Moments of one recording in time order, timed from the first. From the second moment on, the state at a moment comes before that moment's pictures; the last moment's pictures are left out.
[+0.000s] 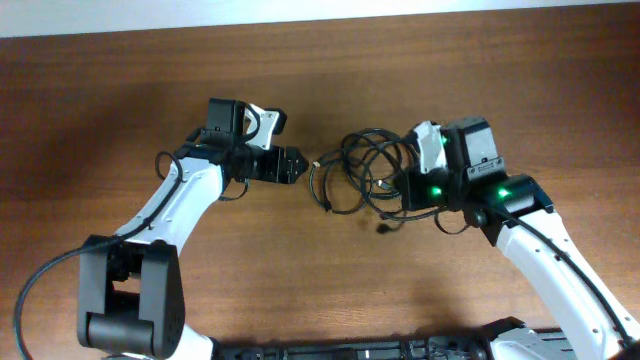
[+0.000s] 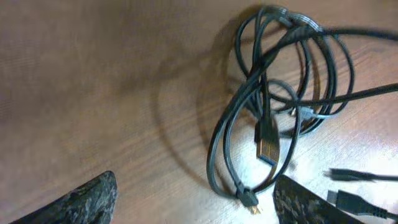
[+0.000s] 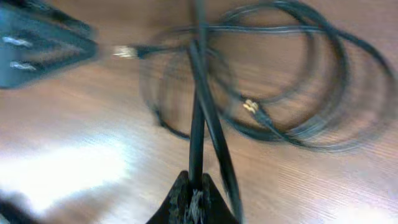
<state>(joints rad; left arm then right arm) -0.20 1.73 1.08 -0.43 0.52 -0.03 0.28 1.24 0.94 -0.70 -0.29 0.23</state>
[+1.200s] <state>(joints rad) -0.32 1.85 1.08 -0.31 0.51 -0.03 0.28 1.24 0.94 -0.85 0.00 0.29</state>
